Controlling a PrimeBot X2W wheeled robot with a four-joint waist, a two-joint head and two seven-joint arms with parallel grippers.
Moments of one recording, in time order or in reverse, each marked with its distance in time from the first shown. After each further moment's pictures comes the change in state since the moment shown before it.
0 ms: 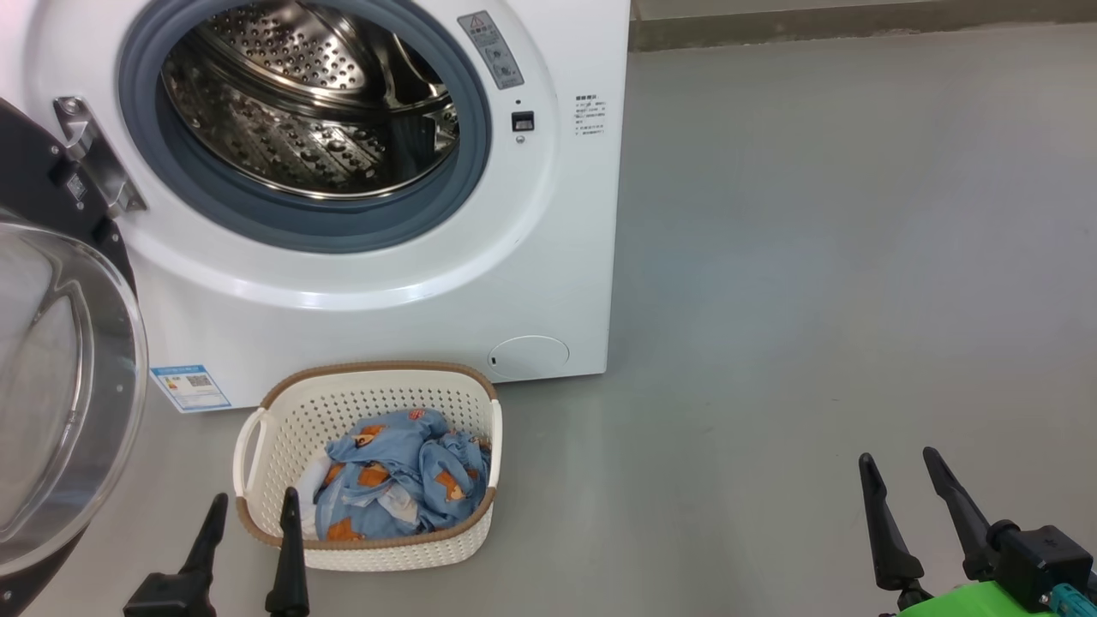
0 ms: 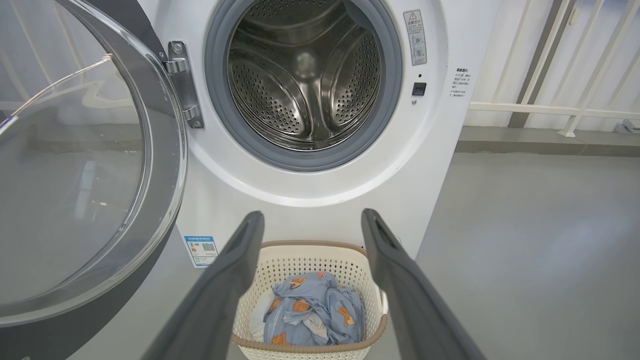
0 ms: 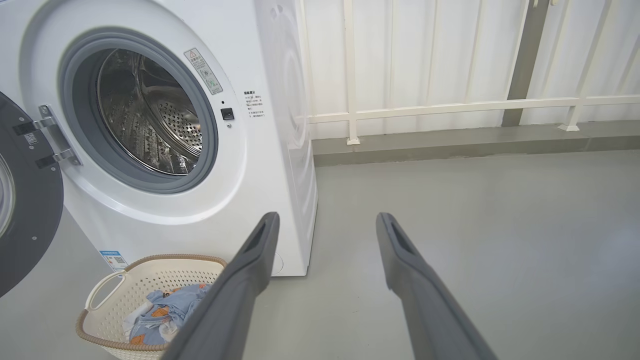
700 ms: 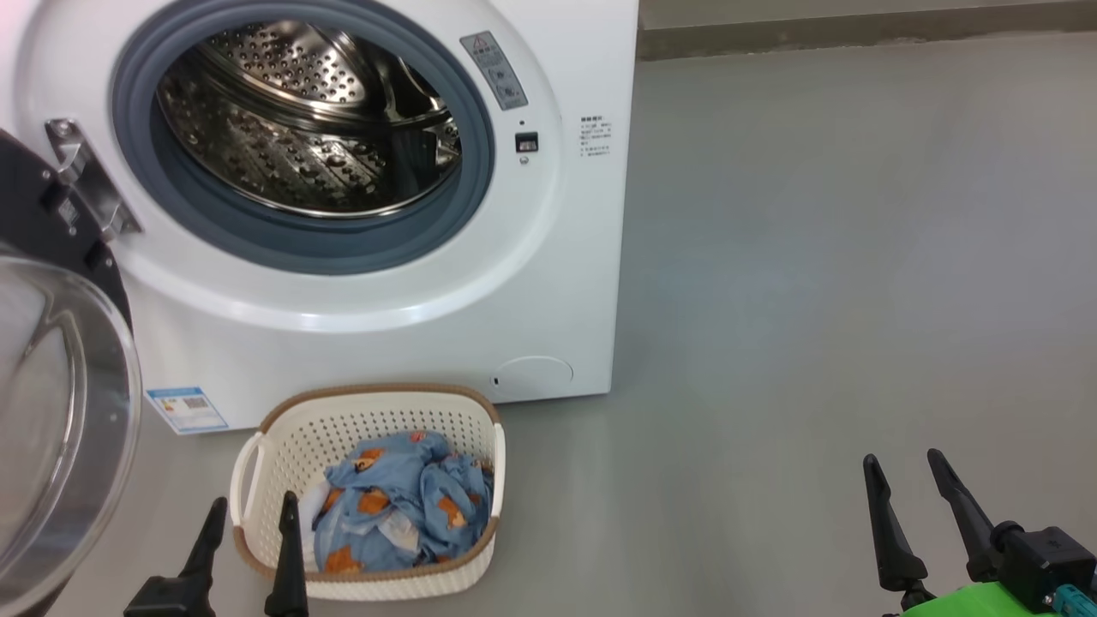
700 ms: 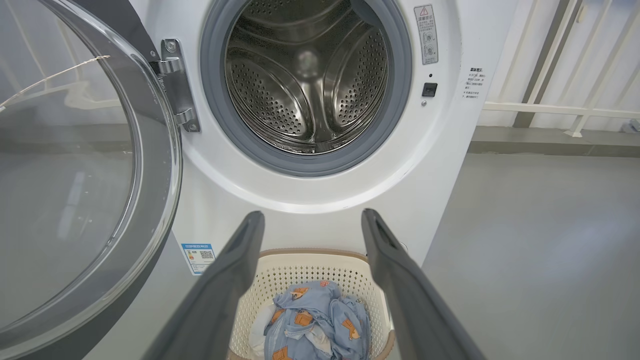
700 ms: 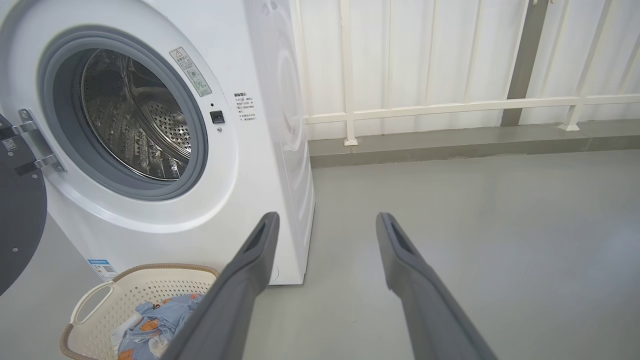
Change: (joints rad) left arm 0.000 0.005 -0.005 0.014 -0.006 0.003 -0.011; right arm 0.000 0.000 -0.008 0.006 0.001 0.000 0.000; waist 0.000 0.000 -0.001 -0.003
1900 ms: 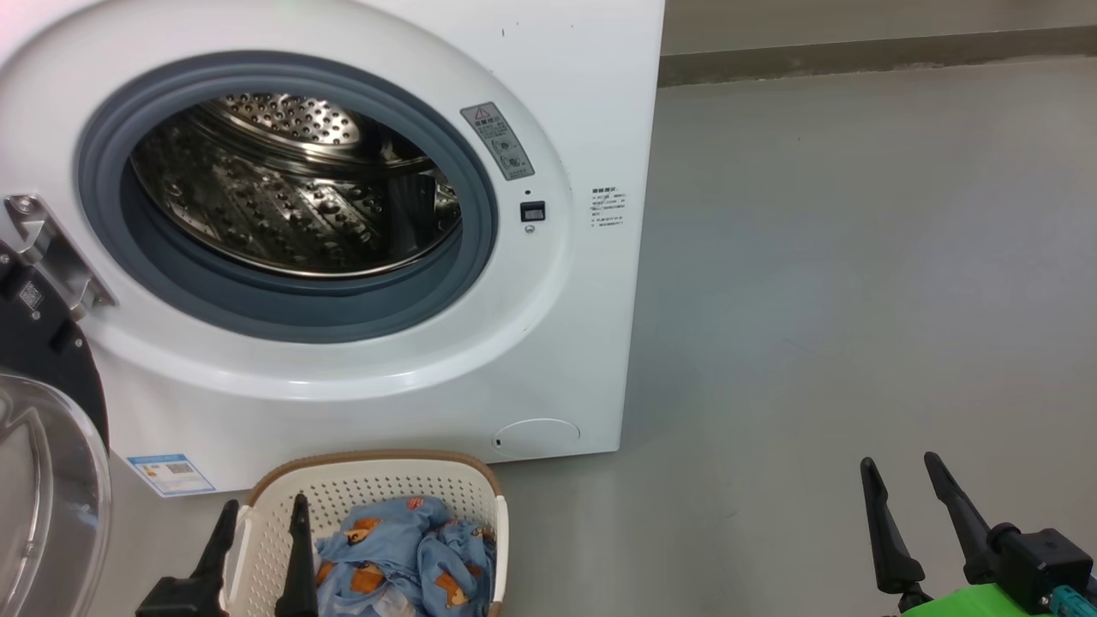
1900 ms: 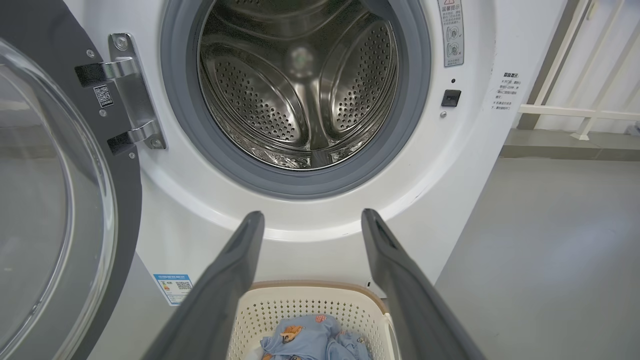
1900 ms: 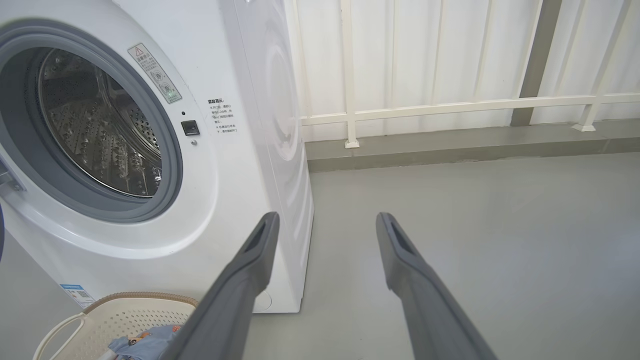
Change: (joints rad) left arm -0.001 0.004 -0.030 0.004 -0.019 0.013 0.000; right arm 0.000 0.003 0.000 0.009 0.000 0.000 0.000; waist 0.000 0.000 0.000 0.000
